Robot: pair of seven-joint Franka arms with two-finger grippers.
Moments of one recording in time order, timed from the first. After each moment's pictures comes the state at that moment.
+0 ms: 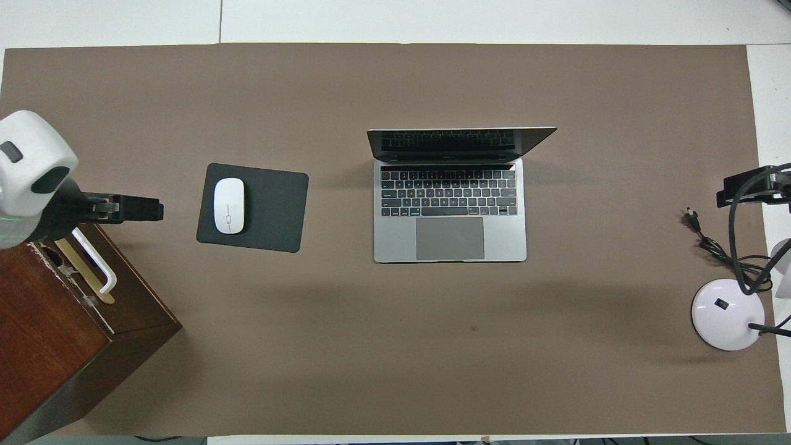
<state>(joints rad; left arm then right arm) -0.16 -0.18 0.04 -1.89 -0.07 1.82 -0.03 -0.04 -0.04 -0.06 -1.67 -0.01 1.59 0.01</state>
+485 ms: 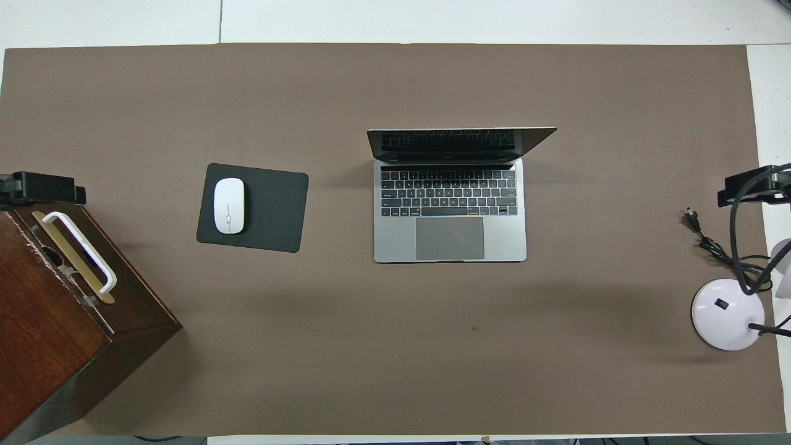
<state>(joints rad) -0.06 -0.13 0.04 -1.69 -0.05 1.68 -0.02 -0.04 -0.05 -0.06 -1.67 -0.01 1.59 0.01</state>
